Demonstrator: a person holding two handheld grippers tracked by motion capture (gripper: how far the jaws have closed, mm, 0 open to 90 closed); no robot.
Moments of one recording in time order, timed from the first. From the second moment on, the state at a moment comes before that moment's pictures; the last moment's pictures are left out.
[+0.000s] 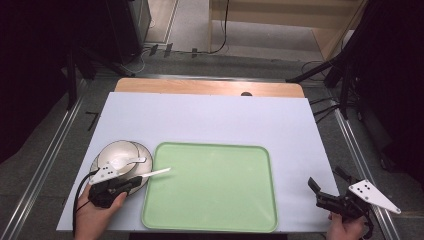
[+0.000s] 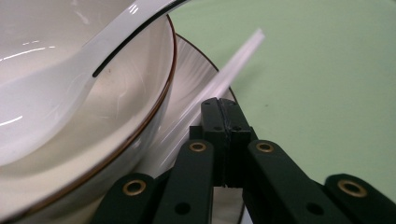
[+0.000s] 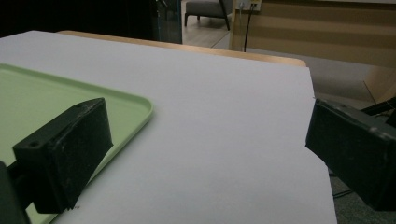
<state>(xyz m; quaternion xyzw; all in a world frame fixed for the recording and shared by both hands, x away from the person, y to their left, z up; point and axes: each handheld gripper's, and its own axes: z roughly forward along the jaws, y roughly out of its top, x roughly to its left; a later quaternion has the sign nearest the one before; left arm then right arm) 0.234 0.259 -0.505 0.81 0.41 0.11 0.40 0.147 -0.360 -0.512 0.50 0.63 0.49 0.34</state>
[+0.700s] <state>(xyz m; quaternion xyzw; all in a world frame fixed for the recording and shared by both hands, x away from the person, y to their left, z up) 0.228 0.274 -0.487 0.81 0.41 0.11 0.41 0.148 -0.358 -0.512 0.49 0.63 0.49 0.34</state>
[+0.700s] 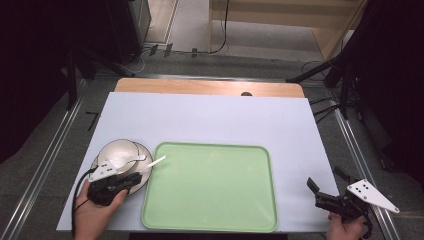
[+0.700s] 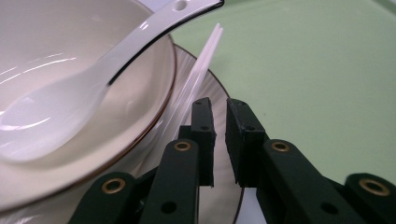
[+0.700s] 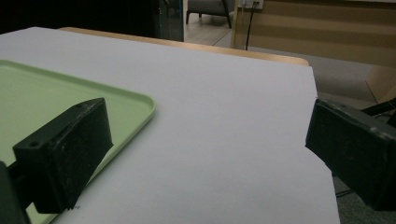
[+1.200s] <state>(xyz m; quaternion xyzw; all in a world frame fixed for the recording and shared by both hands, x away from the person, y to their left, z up) 0.217 0.320 -0.480 0.82 0.41 0.11 0.38 0.149 -0.355 -0.512 0.49 0.64 0.48 0.34</state>
